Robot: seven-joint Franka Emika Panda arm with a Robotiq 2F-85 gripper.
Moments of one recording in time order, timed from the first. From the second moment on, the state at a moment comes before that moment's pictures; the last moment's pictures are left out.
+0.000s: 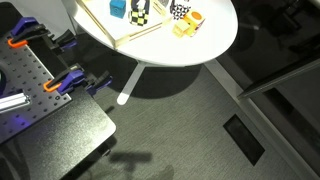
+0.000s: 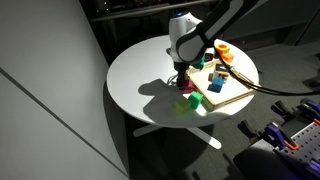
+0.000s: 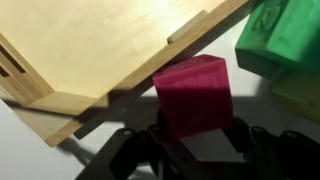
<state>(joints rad) 0.24 0.72 0.18 -1.77 -0.21 2.40 -0.29</state>
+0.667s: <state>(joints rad) 0.24 0.63 0.18 -1.80 -0.19 2.35 -0.20</state>
